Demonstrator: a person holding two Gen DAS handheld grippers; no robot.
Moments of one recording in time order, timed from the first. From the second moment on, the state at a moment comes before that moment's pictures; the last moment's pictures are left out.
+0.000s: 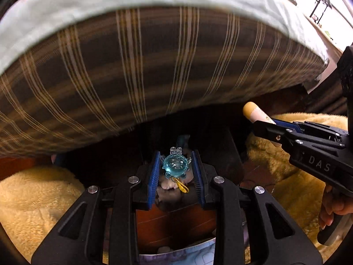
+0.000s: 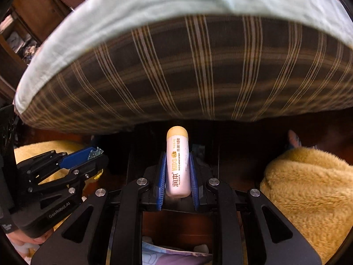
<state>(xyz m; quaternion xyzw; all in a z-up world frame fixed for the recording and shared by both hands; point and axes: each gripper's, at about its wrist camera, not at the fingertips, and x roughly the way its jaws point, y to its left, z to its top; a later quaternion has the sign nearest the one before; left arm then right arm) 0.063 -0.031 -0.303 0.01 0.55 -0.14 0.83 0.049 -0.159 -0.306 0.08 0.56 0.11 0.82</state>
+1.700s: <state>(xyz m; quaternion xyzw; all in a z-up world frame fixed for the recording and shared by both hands) 0.149 -0.021 -0.139 0.03 0.41 -0.12 0.90 0.161 -0.200 -0.141 0.05 0.41 0.09 0.91</state>
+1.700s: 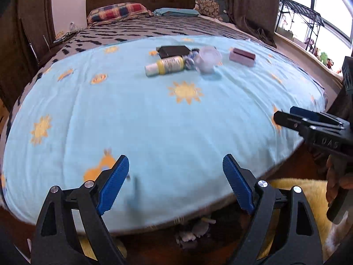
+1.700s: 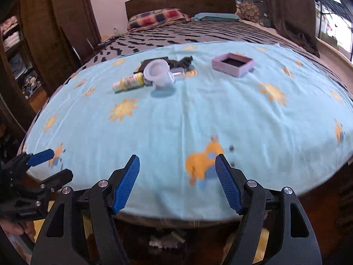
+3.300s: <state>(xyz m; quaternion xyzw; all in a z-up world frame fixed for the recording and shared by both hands) 0.365 -0.044 -0.168 0.08 0.43 -0.19 0.88 0.323 -0.188 -0.150 0.06 0.39 0.09 0.91</state>
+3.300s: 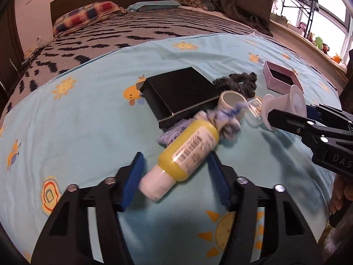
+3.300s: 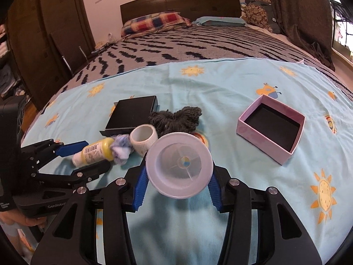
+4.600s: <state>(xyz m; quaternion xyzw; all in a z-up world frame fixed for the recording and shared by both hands) 0.109 -0.039 -0.155 0.01 0.43 -0.18 0.88 0.103 -0.187 -0.141 0.08 0.40 0.12 0.90</state>
